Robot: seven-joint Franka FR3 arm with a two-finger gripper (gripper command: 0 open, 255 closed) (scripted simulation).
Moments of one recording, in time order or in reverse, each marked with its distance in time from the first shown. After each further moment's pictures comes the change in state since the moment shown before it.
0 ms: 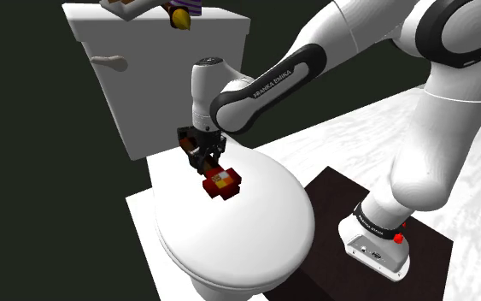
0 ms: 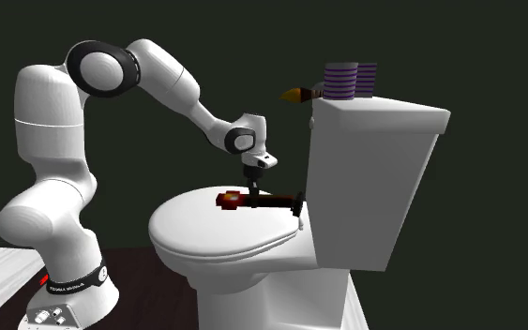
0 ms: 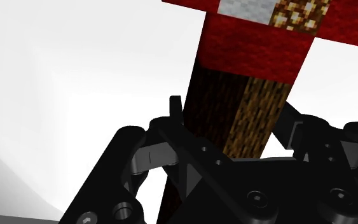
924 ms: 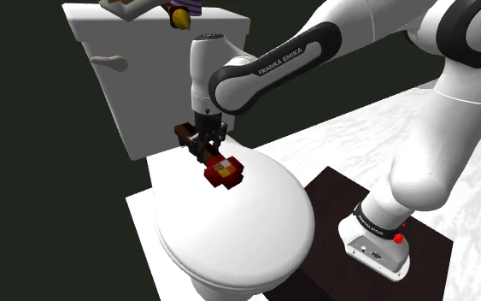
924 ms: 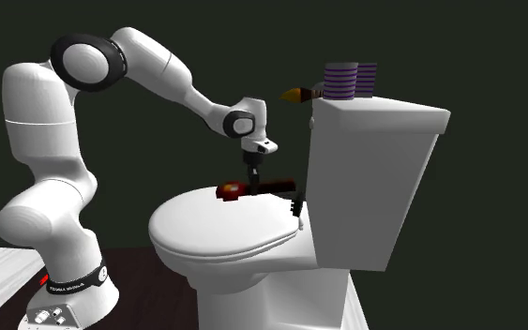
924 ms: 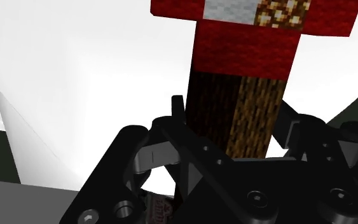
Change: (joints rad) arm -0.011 -0.080 0.010 0.049 0.043 -0.124 -0.028
